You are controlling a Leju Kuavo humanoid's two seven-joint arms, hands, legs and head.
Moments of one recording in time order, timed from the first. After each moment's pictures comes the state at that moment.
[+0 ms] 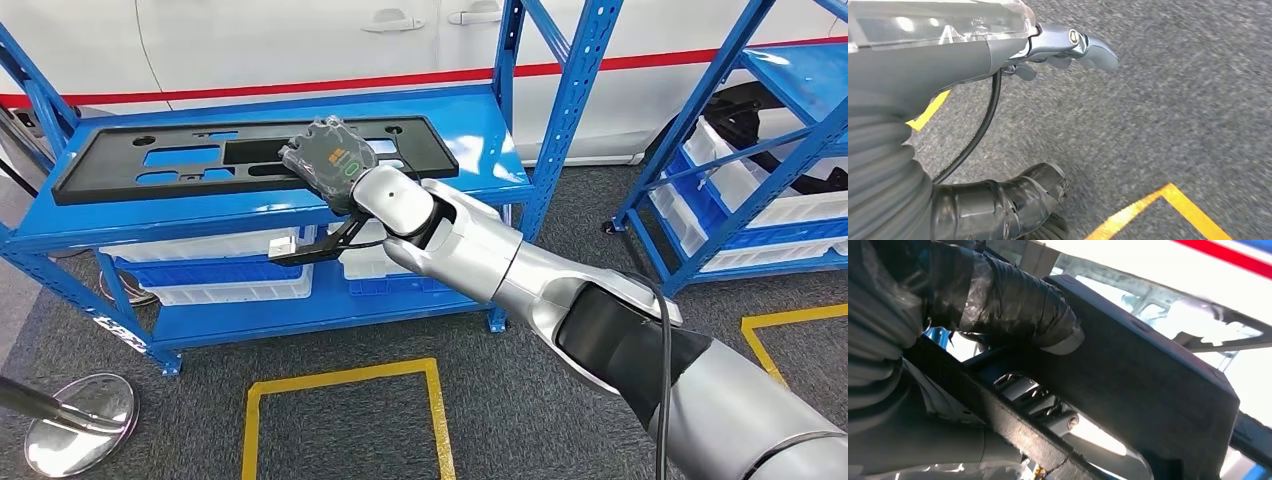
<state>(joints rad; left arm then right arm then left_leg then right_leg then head) -0.05 -0.09 1.10 -0.22 -0.74 -0.06 -0.14 -1.03 -0.22 0.81 -1.05 1.19 0.06 -0.16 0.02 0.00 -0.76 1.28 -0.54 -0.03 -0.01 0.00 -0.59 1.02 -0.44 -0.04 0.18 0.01</state>
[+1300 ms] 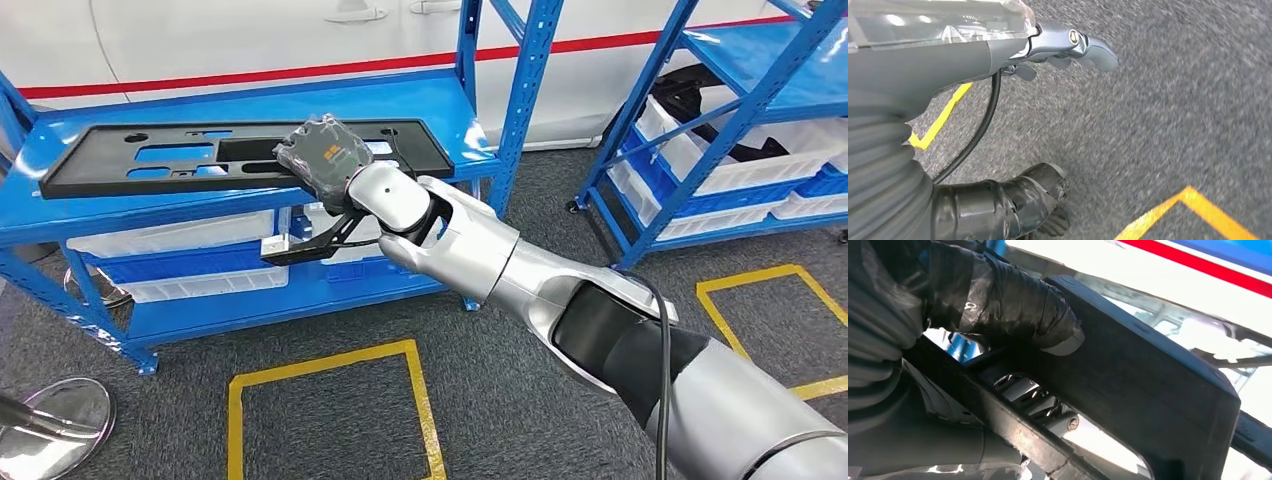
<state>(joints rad) -0.05 -0.09 1.12 -0.22 -0.76 -0.06 -0.15 -1.04 -0.20 0.80 -1.04 1.15 0.07 -0.16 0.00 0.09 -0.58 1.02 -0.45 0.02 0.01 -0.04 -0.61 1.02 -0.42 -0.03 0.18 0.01</state>
